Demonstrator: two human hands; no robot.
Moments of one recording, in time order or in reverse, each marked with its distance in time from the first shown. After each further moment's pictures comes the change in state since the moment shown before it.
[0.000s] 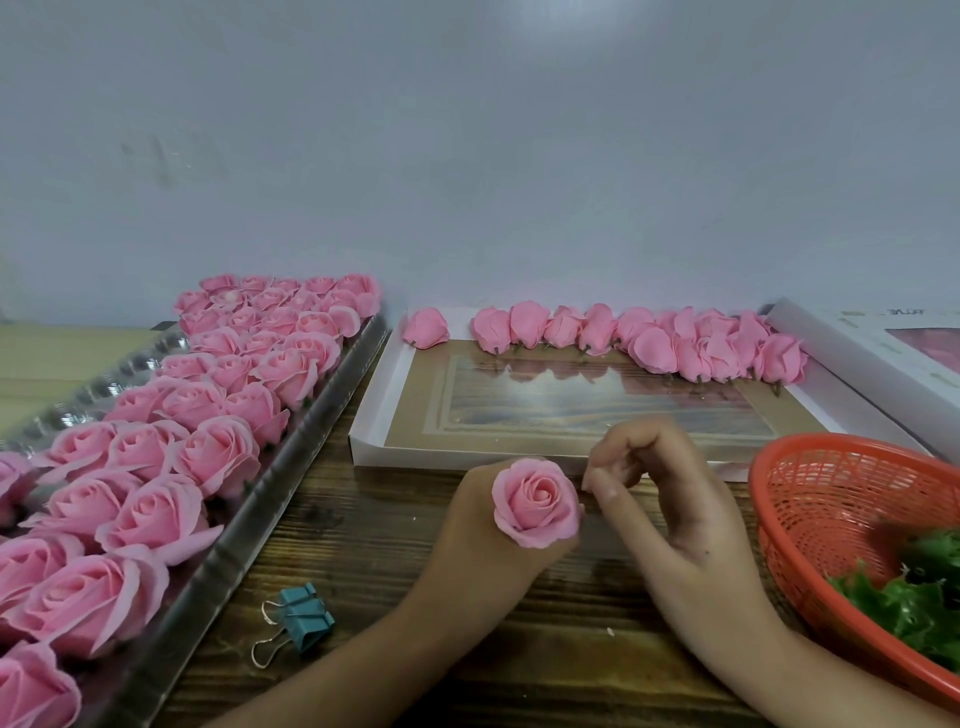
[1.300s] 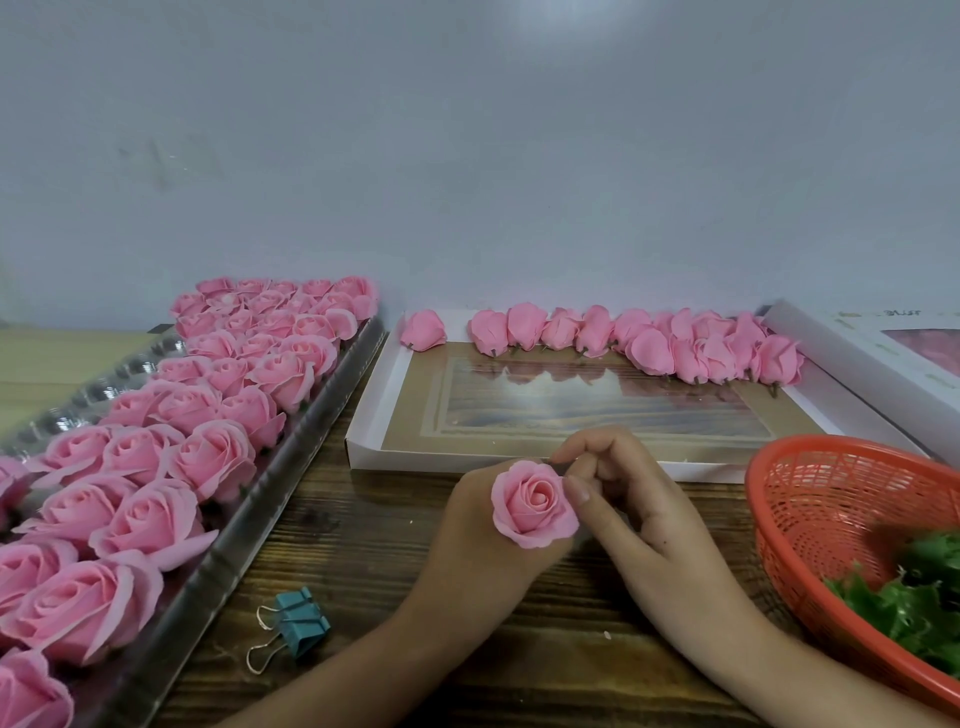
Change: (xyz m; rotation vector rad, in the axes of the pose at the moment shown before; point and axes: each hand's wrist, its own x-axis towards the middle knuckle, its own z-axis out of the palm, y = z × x) left_hand 0.003 0.010 0.000 0.130 0.040 0.095; right_hand 0.000 0.014 0.005 0.068 -0.148 0.152
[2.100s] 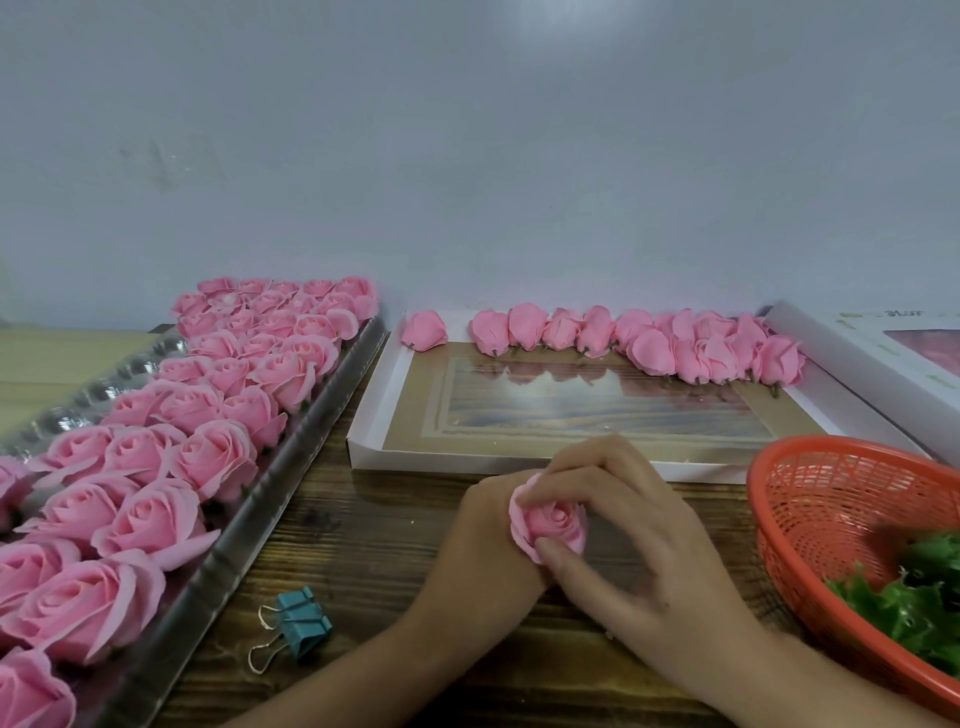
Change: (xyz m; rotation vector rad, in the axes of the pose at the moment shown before) left_hand -0.013 0.003 0.000 -0.143 -0.042 -0.101; right_hand -0.003 -0.023 0.000 -0.347 -0.034 -0.313
